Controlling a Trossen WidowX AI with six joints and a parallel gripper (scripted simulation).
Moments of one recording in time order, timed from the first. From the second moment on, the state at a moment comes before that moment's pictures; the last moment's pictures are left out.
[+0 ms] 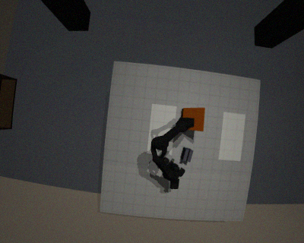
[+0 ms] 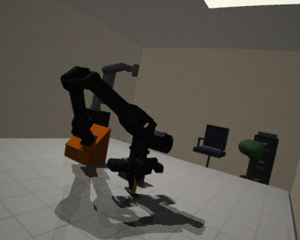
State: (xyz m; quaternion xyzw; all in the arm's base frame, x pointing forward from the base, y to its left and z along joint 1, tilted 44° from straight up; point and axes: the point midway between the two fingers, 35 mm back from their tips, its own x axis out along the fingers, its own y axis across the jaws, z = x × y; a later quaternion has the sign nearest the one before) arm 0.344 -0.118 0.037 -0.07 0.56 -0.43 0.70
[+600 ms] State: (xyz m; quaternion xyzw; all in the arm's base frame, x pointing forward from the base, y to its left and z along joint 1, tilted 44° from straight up) arm 0.348 -0.089 0.066 -0.07 0.56 -0.43 0.70
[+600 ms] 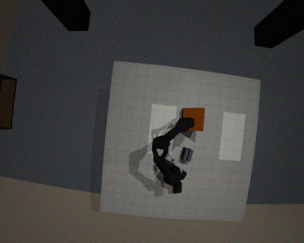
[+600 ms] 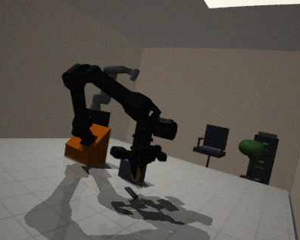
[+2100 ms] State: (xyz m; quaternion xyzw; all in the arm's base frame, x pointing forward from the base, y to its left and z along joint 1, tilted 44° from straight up) arm 0.340 -0.038 0.092 -0.19 0.62 -0.33 0.68
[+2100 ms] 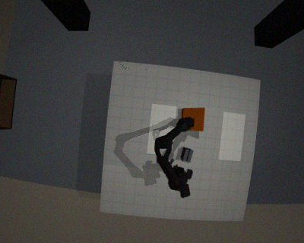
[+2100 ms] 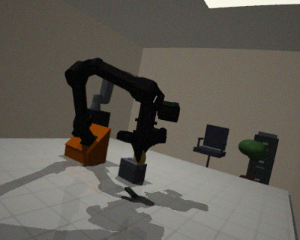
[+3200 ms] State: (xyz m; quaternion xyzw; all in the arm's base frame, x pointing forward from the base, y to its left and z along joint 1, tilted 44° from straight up) arm 0.292 0.015 0.044 -0.18 0.63 -0.33 0.68
